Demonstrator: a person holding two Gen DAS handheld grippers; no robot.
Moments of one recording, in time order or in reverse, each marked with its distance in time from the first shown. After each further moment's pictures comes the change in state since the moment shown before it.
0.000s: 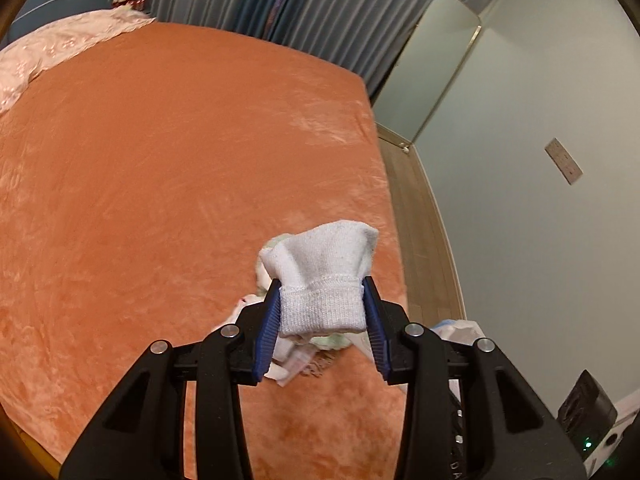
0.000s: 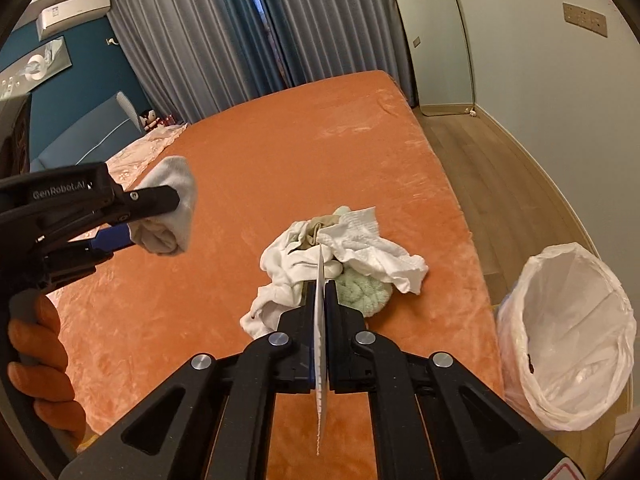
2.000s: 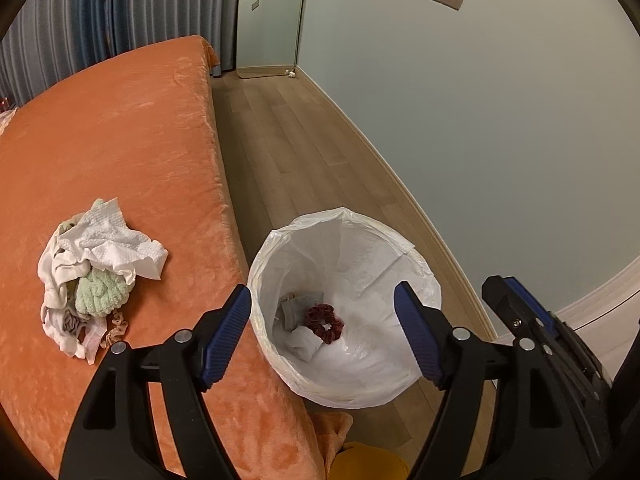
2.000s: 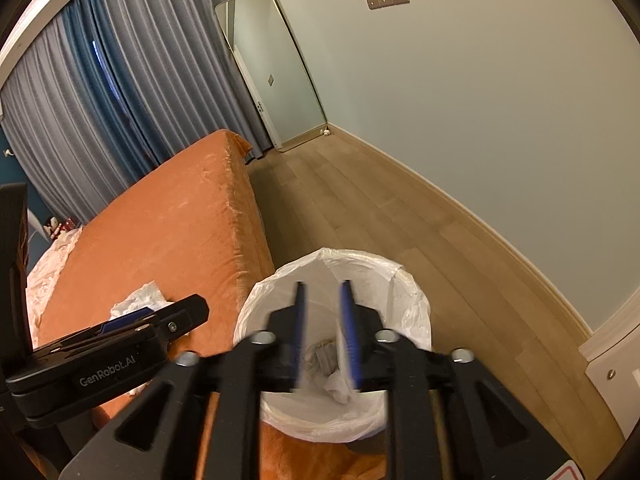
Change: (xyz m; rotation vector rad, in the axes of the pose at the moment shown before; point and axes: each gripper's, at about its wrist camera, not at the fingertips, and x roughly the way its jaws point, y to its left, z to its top) left arm 0.094 -0.281 -0.146 0.466 0.193 -0.110; right arm -0.132 -0.258 -0.031 0.335 -0.168 -0.318
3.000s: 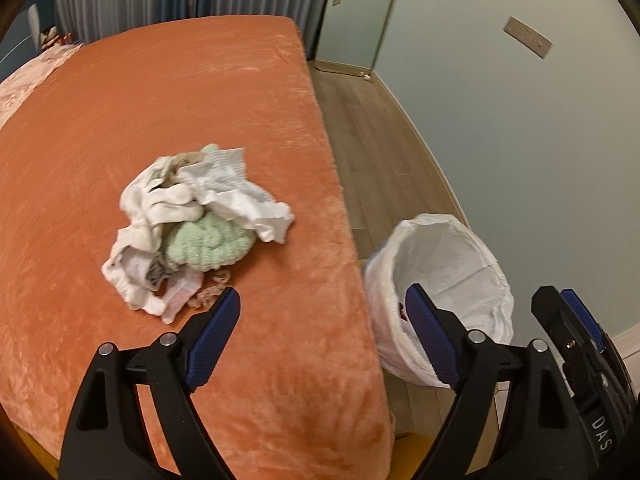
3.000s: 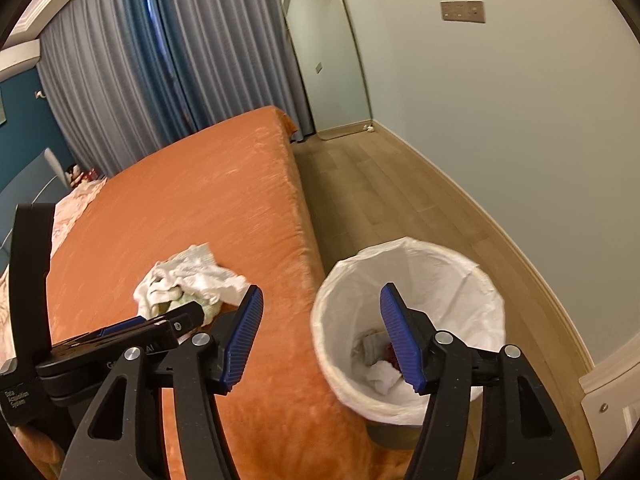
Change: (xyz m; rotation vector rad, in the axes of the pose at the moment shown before) left arm -0.032 0.140 -0.038 -0.239 -0.006 0.112; right arm 0.002 0.111 -0.029 -0.179 0.036 0.066
